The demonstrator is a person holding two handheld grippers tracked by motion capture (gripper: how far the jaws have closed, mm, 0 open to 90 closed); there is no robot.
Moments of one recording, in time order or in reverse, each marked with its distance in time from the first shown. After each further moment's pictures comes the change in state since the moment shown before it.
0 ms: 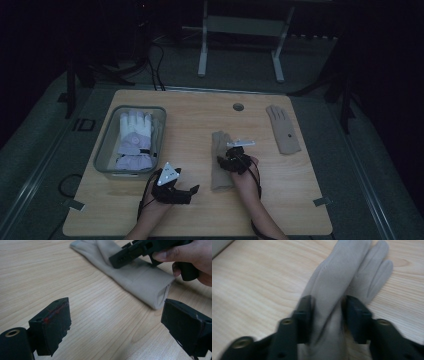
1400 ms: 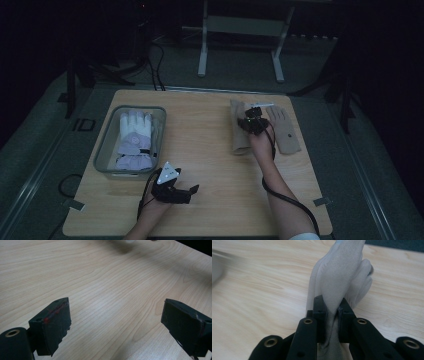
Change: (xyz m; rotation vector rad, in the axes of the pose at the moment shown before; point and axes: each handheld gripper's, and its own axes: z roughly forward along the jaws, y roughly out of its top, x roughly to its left) left arm 0.003 0.000 0.002 0.009 -0.009 -0.013; right arm -0.083 0.099 -0.015 -0.089 -0.101 0.046
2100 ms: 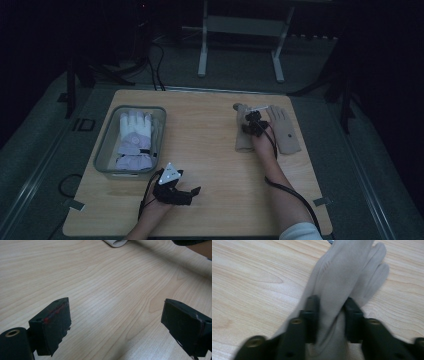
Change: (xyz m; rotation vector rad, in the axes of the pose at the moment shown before) left arm -0.003 0.000 0.001 0.016 -0.031 0.004; right arm -0.042 -0.023 0.065 0.140 -0.128 -0.075
